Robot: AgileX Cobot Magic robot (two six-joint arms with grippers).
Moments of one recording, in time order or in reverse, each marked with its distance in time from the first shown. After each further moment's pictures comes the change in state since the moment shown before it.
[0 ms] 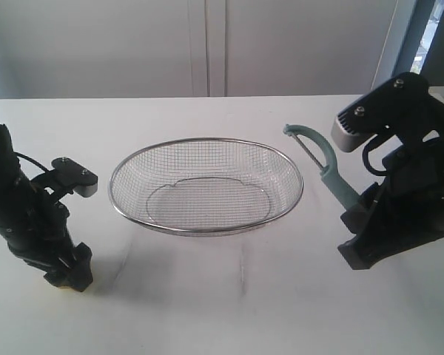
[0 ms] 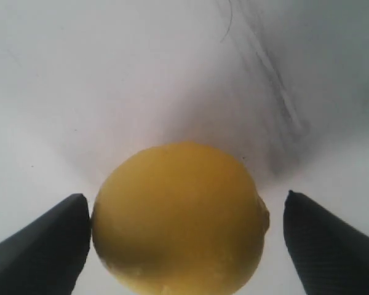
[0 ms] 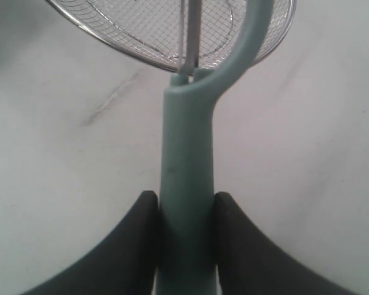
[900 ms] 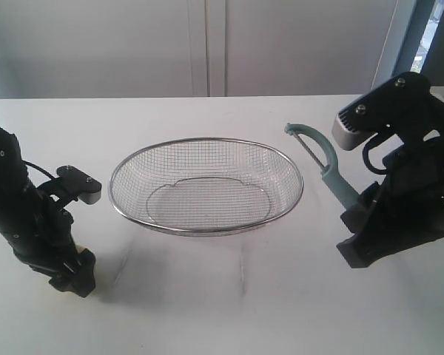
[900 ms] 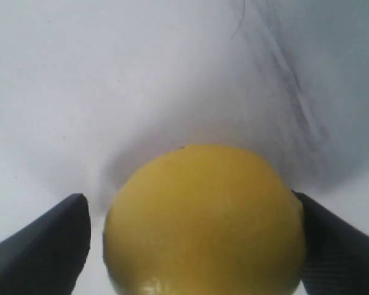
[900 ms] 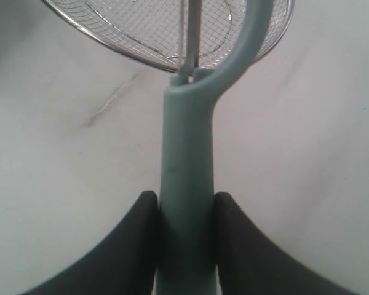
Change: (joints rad) left arm 0.000 0.050 0.000 -0.004 -0.031 0.000; right arm 0.000 0.000 0.000 0.000 0.000 0.016
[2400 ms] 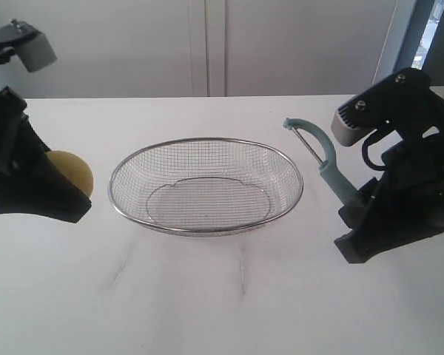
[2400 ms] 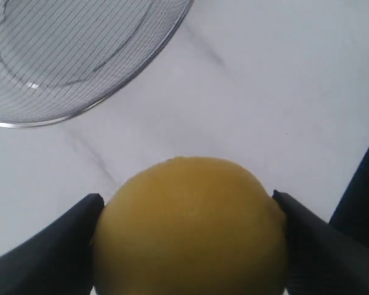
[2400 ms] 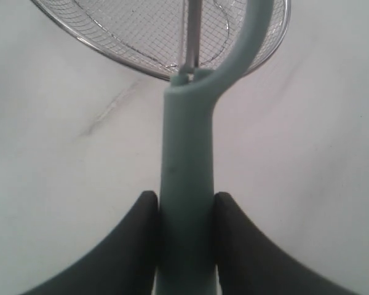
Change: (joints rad) left arm 0.000 -0.489 -0.226 -0.311 0.521 0.224; right arm 0.000 0.000 0.000 0.000 -0.022 0.002
